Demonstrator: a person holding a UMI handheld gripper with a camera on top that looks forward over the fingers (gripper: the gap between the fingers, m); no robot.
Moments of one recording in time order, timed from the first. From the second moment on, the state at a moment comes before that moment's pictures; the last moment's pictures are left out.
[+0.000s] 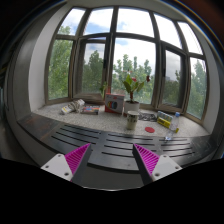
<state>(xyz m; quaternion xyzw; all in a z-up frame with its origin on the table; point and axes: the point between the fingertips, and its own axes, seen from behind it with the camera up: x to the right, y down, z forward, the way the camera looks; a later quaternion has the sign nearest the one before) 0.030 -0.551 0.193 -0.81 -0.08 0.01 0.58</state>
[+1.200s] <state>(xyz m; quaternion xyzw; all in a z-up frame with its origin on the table) 0.455 -0.144 0.072 -0.78 0.02 -0.05 0.62</state>
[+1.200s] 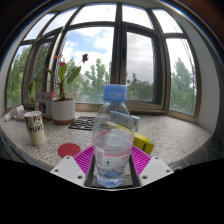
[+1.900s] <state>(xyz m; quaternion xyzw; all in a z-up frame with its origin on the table) 0.512 -0.145 0.278 -0.66 -0.01 -0.44 0.61</state>
